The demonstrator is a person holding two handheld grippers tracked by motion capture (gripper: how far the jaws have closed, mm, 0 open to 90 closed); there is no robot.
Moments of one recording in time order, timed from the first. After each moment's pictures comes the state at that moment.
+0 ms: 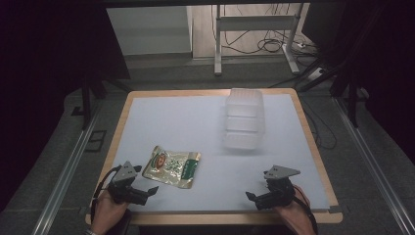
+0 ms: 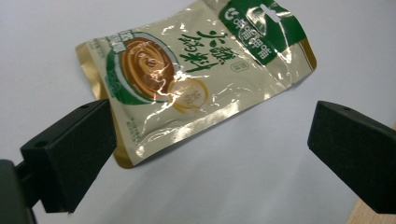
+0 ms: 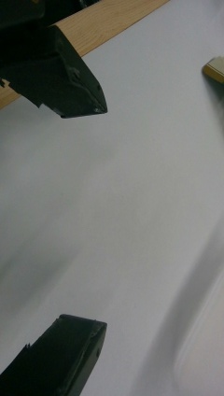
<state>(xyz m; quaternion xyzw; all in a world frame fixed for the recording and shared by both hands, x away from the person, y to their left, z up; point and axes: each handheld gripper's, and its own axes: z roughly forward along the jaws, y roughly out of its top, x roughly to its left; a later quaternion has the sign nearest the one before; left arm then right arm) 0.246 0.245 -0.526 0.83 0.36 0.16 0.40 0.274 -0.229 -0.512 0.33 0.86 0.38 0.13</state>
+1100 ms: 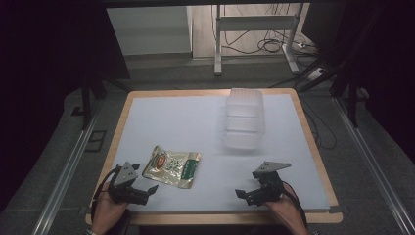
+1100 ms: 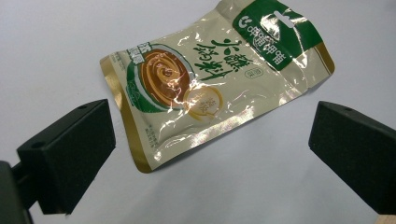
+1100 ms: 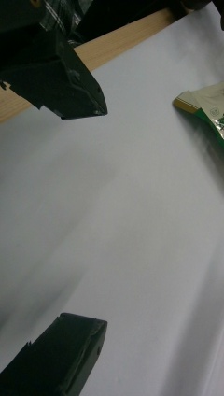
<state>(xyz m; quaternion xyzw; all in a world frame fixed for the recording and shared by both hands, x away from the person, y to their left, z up) 0.242 0.244 -0.523 0.82 0.36 0.21 0.39 0.287 -0.204 -0.517 0.36 0.84 0.41 0.05</state>
